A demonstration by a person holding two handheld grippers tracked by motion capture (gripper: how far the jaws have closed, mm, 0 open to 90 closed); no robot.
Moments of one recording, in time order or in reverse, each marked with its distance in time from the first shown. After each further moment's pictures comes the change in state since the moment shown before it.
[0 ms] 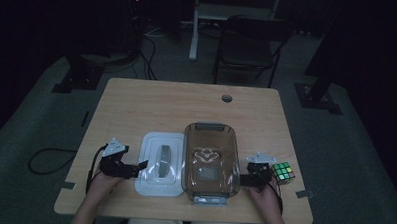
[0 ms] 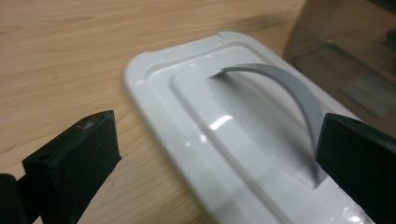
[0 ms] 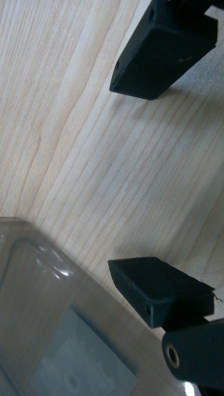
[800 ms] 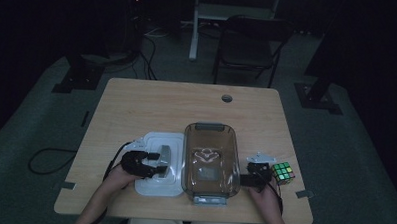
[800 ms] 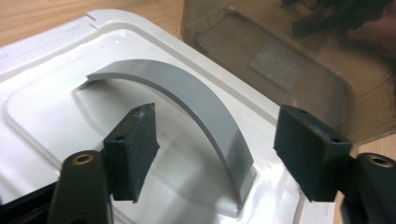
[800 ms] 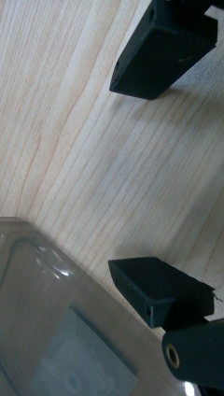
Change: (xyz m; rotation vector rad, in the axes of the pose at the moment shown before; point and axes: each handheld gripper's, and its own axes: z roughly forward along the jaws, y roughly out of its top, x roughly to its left) left arm -0.021 0.019 0.047 0.108 -0.392 0.115; right arm 0.000 0.000 0.000 0.000 0.000 0.000
